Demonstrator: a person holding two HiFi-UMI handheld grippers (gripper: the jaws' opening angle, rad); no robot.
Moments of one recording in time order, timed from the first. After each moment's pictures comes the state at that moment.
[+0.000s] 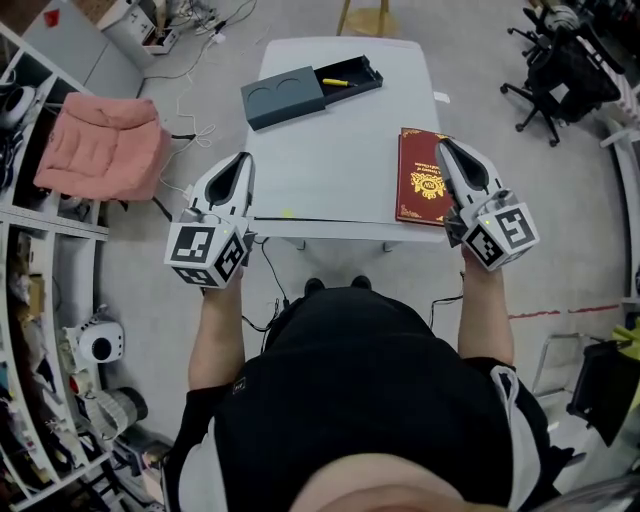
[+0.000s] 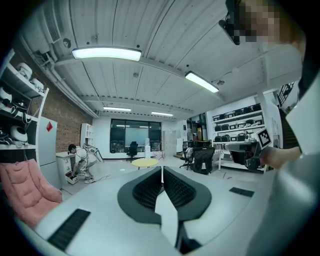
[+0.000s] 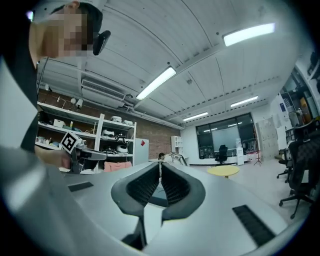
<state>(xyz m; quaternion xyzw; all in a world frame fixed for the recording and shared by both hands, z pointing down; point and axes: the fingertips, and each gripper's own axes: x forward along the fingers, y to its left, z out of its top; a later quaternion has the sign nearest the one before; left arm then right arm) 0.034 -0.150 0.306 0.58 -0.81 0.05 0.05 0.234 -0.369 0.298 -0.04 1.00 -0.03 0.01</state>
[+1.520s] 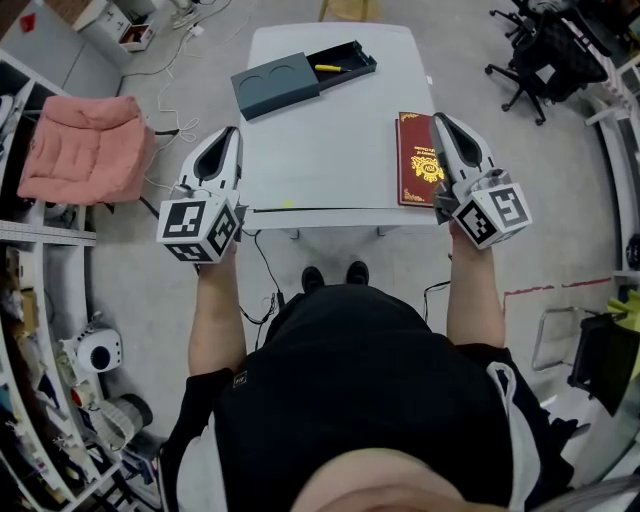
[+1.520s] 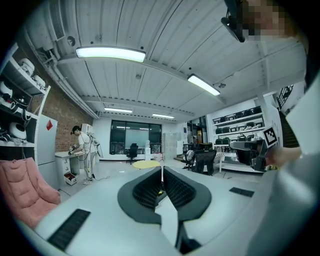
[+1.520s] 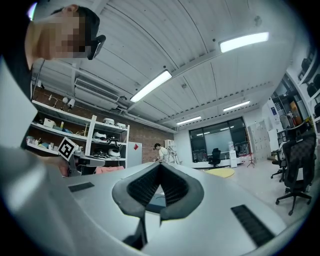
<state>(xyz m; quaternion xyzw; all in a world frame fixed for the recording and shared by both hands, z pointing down) -0.021 -0.145 0.313 0.58 -0.81 0.04 0.04 0.198 -0.352 0.287 -0.09 1.00 -0.03 0.03</state>
